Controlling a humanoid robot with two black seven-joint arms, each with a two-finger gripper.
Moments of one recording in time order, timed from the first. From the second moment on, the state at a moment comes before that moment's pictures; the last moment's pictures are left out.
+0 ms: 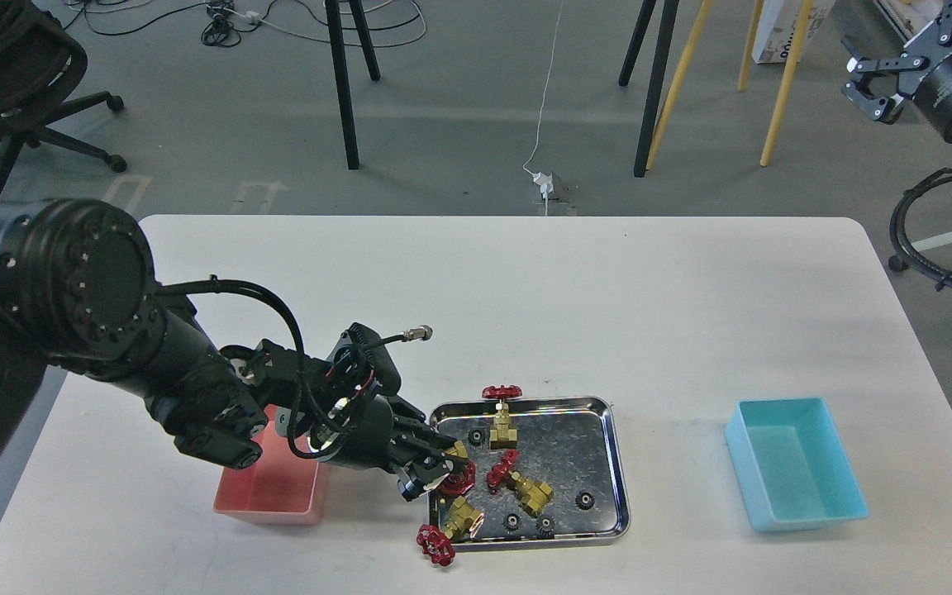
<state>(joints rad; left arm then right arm) -1.51 -0.04 1.30 -1.29 0.79 0.49 -0.49 1.03 -0.57 0.59 0.51 0.13 0.49 0.15</state>
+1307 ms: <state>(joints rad) -1.71 0.58 1.37 -1.58 1.01 0.49 -0.49 1.19 -0.45 0.64 0.51 0.13 0.49 0.14</state>
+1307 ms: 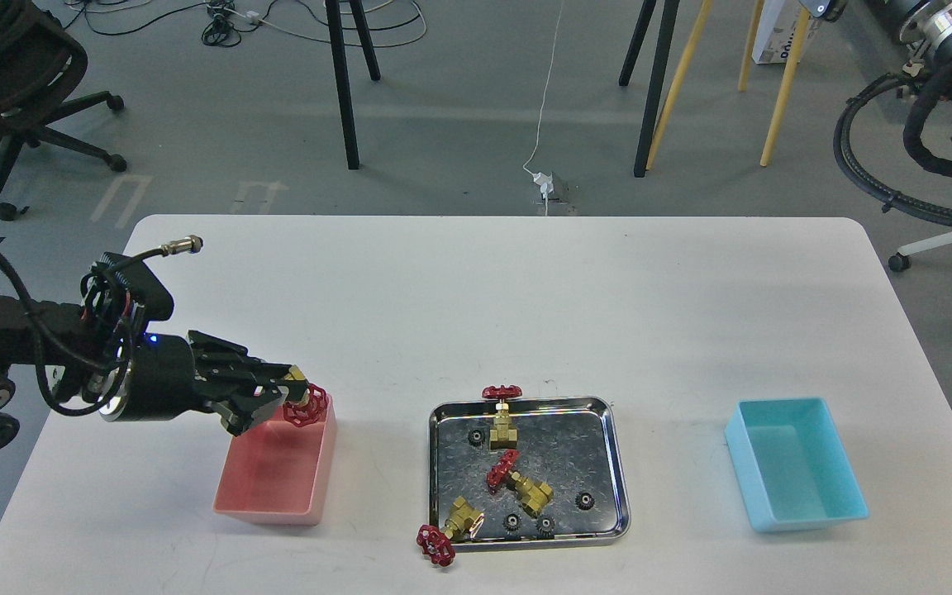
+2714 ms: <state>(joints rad) -1.38 0.58 1.23 -1.37 1.01 0.49 -0.49 1.12 -0.47 0.64 0.57 0.13 0.49 0.14</state>
